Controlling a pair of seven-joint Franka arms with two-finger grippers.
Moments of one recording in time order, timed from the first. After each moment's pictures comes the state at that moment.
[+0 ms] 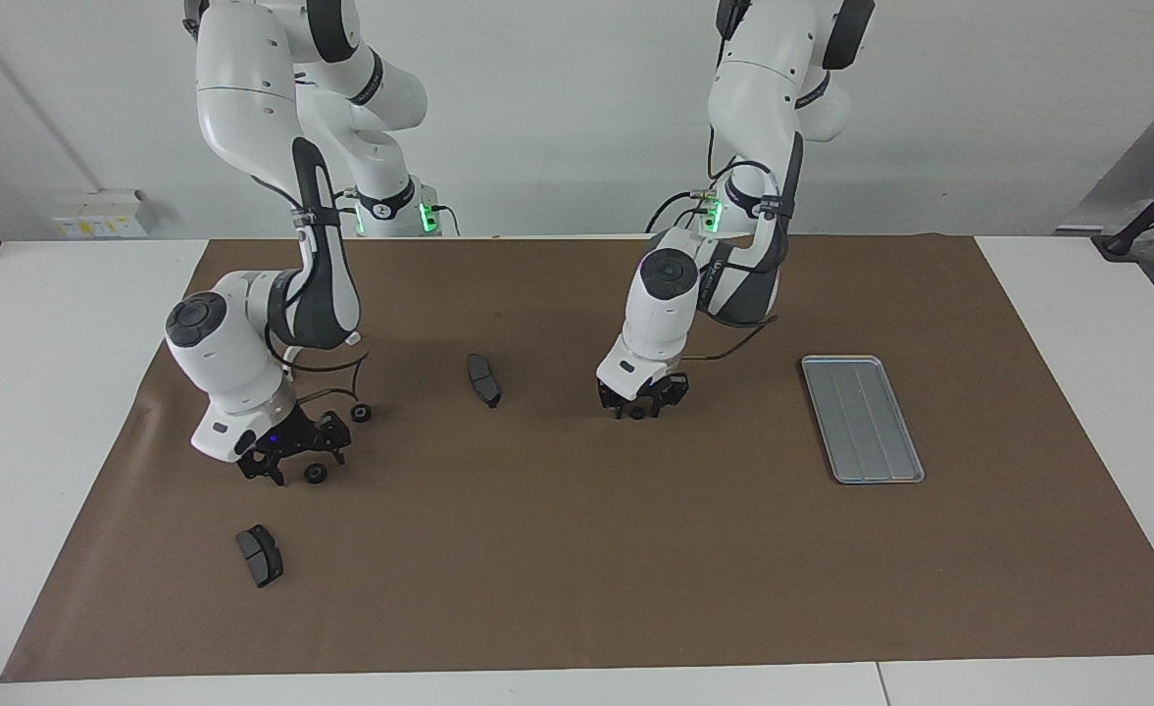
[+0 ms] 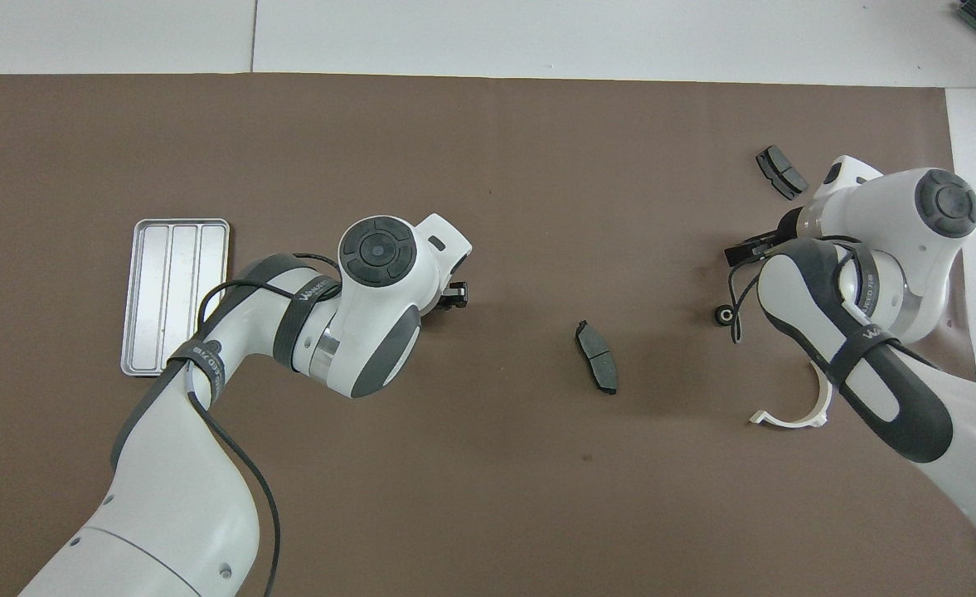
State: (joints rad) left arm -0.57 0.43 -0.01 -1.85 -0.02 2.30 -0.53; right arm -0.04 0.42 -0.02 -1.91 0.12 2.44 -0.48
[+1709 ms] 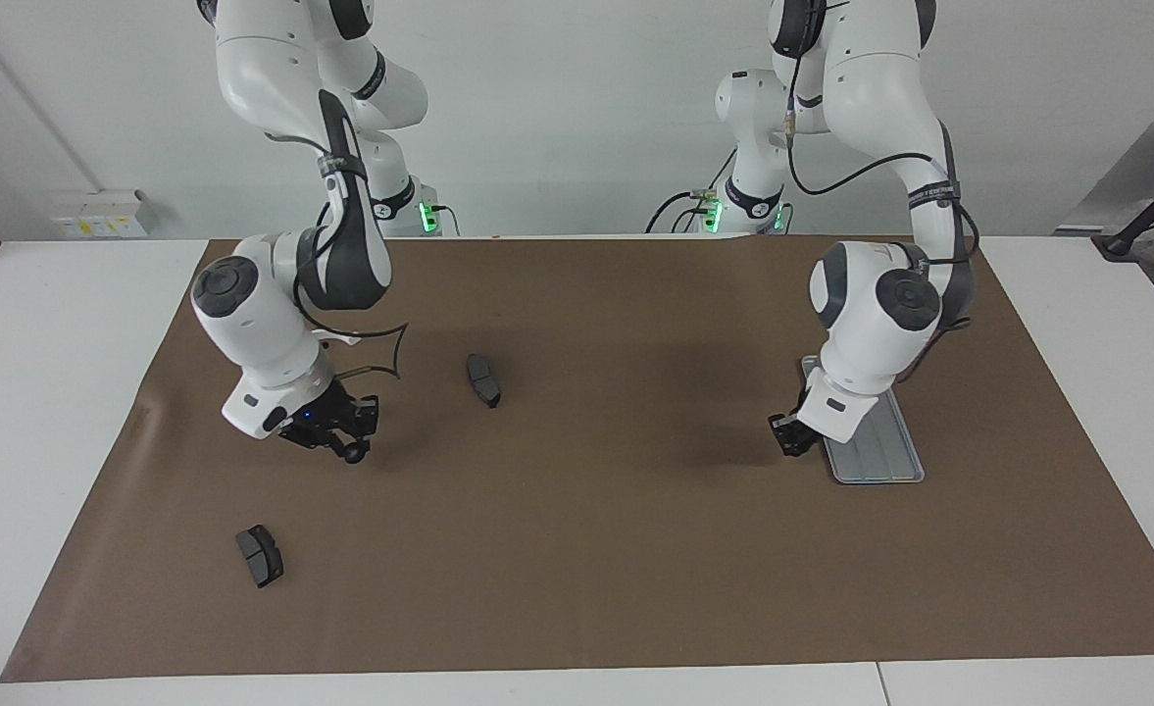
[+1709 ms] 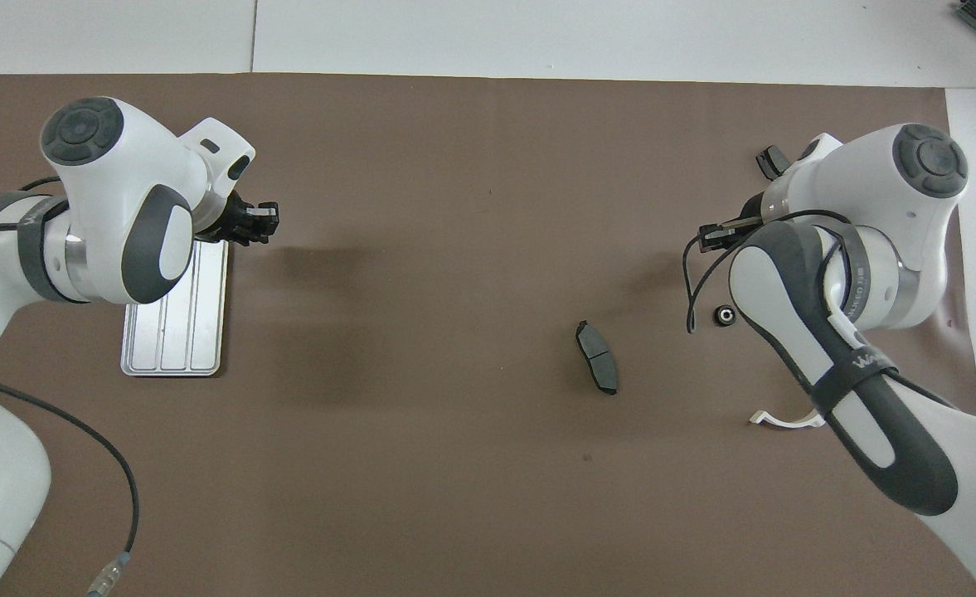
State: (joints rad) left arm -0.16 0.40 0.01 -1.73 -0.06 2.13 -0.17; right arm 0.12 0.31 -0.01 -1.80 0.12 2.18 -0.06
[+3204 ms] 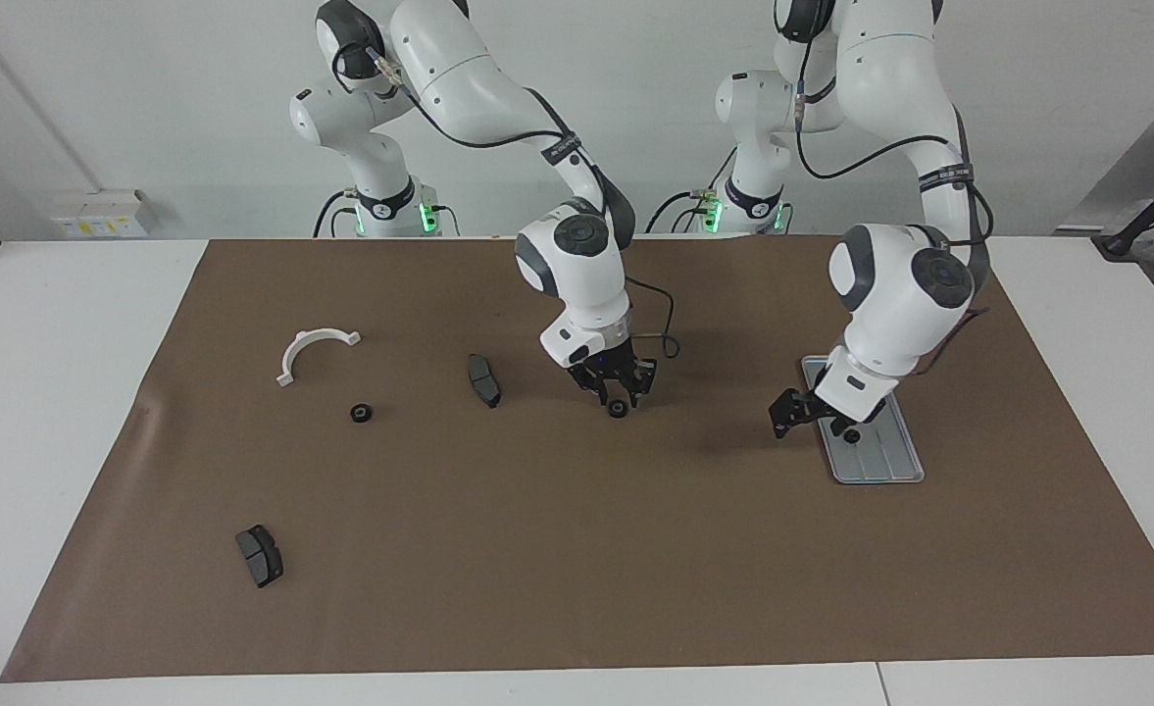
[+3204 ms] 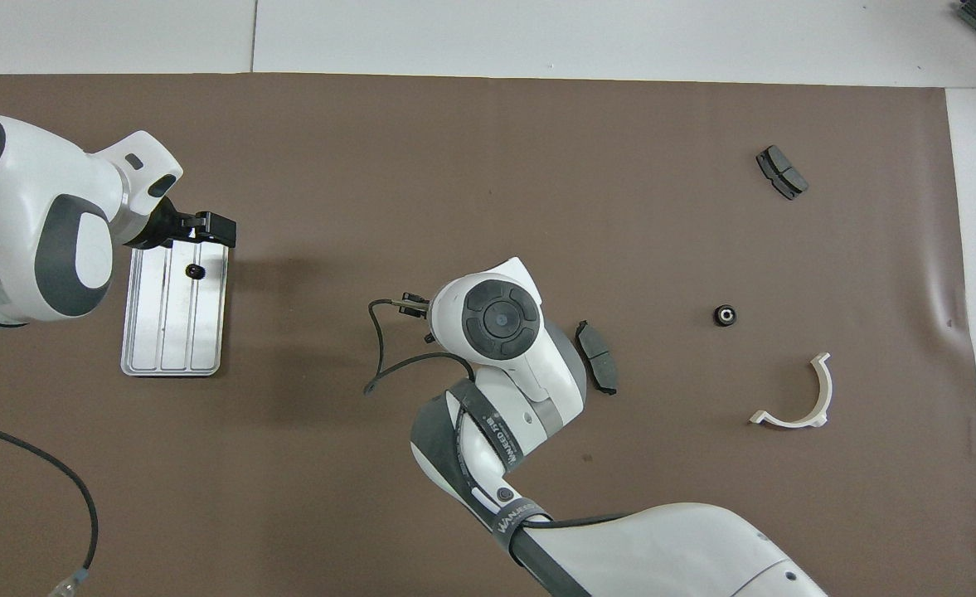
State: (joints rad) left arm -0.20 0.33 -0.01 -1.79 -0.13 2.17 -0.16; right arm 0.67 0.51 -0.01 -1.75 0.10 2.49 0.85
